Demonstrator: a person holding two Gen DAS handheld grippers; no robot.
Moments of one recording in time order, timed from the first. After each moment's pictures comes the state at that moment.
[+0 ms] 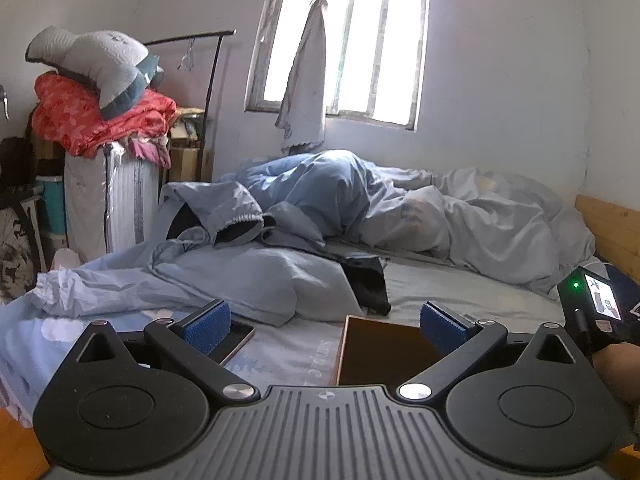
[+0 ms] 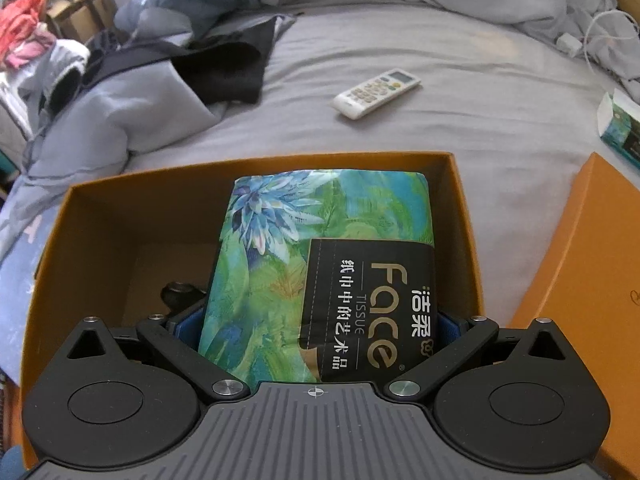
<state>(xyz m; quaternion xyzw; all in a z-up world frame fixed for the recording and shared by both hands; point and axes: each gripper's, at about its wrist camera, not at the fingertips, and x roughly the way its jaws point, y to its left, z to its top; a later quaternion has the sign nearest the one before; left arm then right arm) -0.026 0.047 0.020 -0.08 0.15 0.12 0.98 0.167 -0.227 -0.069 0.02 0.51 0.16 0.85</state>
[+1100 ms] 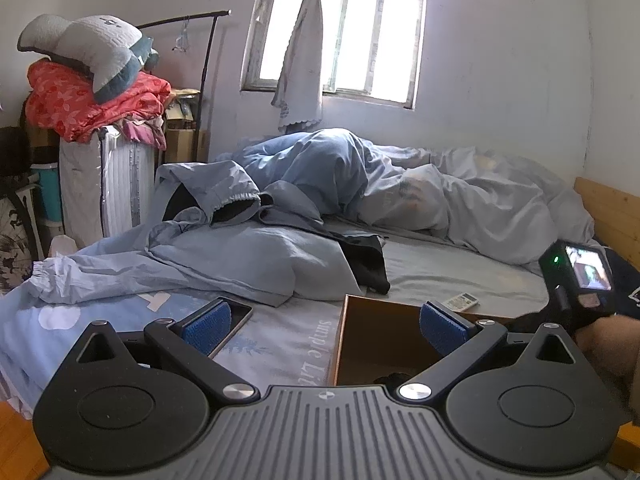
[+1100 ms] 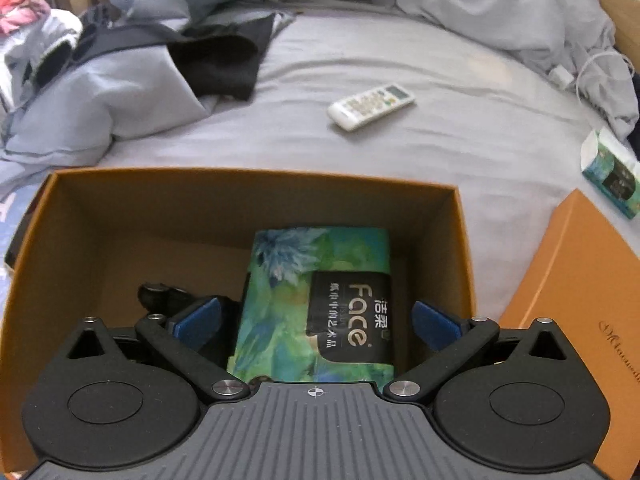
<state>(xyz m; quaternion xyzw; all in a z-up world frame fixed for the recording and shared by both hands) -0.022 0.048 0.018 -0.07 0.18 0.11 0.98 0.166 -0.207 -0.055 -0.04 0.50 0.14 0.85</state>
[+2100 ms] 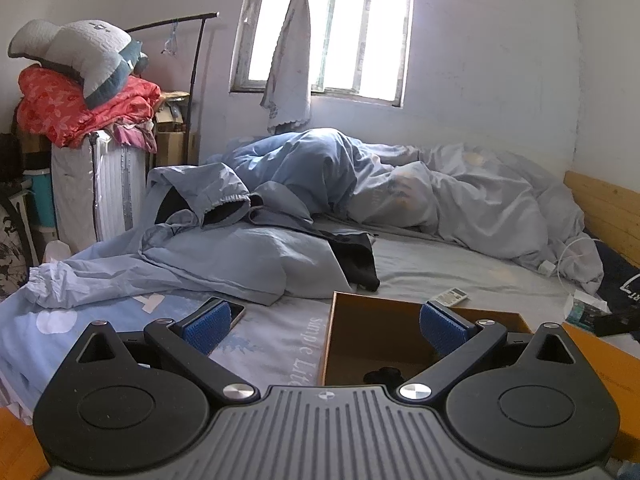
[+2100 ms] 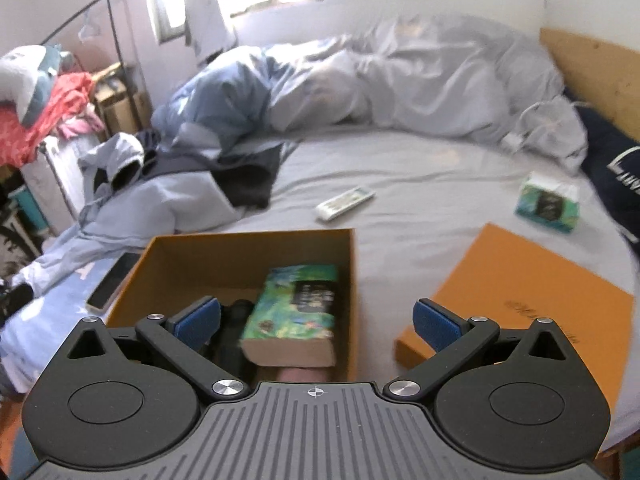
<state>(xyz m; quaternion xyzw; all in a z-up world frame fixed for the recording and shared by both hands) -0.027 0.042 0.021 -0.07 0.18 0.09 0.98 0.008 -0.339 0.031 0.05 0.33 0.16 0.93</state>
